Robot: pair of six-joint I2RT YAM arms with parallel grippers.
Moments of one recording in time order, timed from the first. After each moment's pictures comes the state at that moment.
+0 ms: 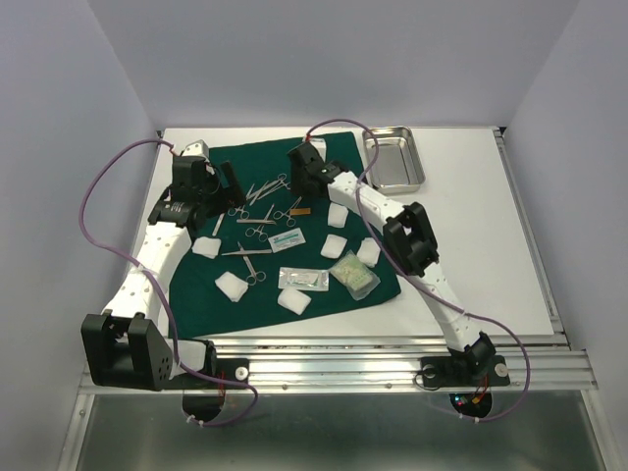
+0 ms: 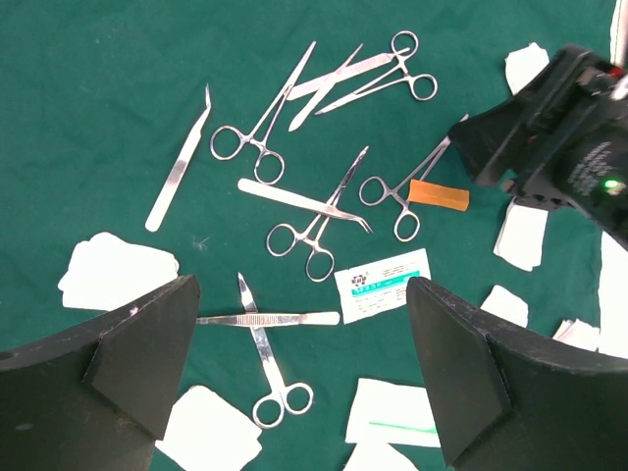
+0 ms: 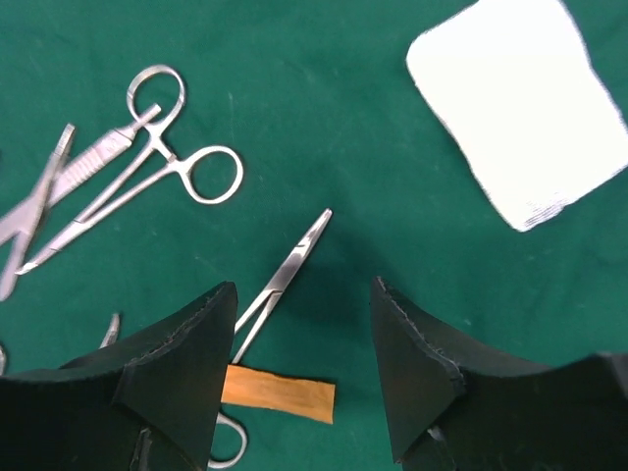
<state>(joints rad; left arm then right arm) -0.12 1.26 1.08 -0.47 -0.02 -0.41 0.69 2.54 2.34 -0.62 0.35 0.56</state>
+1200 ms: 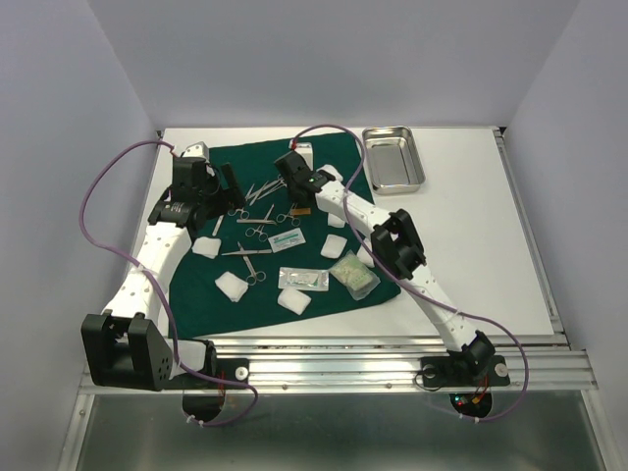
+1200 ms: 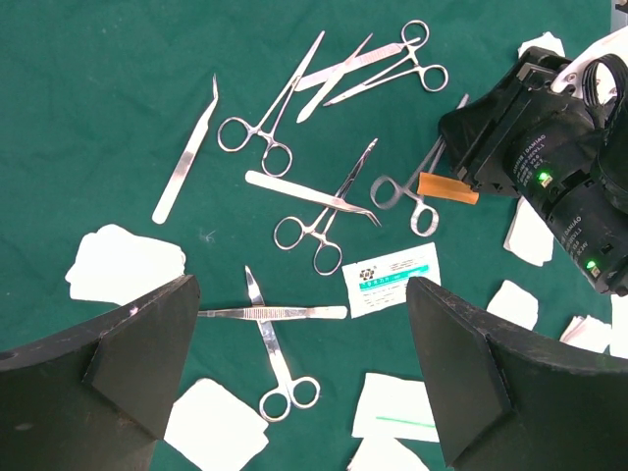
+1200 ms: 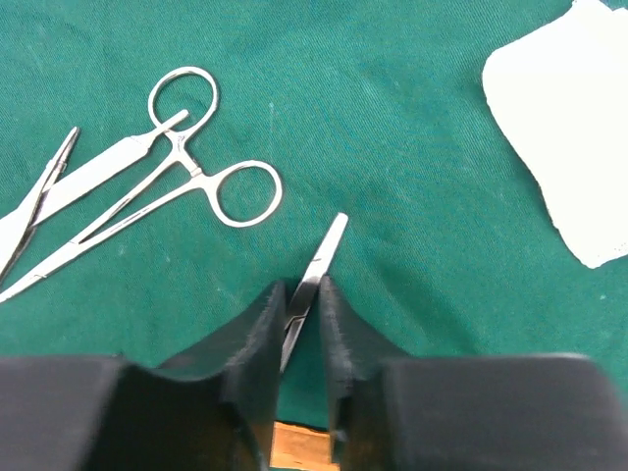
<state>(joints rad) -0.12 1.26 1.07 -0.49 -0.03 -0.41 0.74 2.68 2.47 -0.60 0.45 0.50</state>
